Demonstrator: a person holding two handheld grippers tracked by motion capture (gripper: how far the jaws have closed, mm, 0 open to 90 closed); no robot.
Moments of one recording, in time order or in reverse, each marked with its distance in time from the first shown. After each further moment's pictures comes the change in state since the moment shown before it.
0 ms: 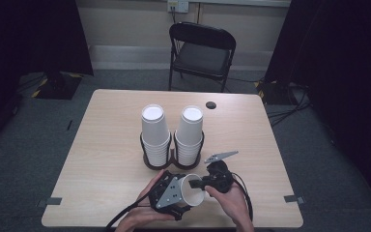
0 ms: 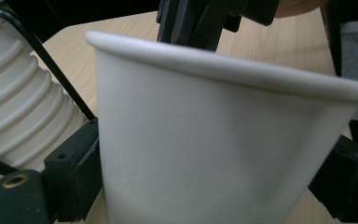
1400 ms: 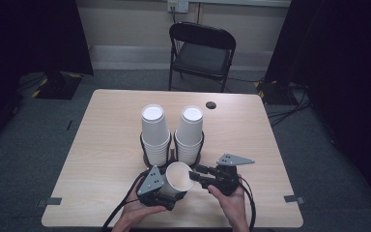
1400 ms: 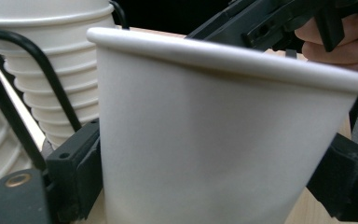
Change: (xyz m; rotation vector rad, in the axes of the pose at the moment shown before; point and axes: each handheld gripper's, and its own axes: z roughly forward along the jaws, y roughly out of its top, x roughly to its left) left arm 0.021 -0.015 -0.025 -0.118 0.093 -0.305; right arm 0.004 -0.012 -0.017 -0.378 -0.033 -0.046
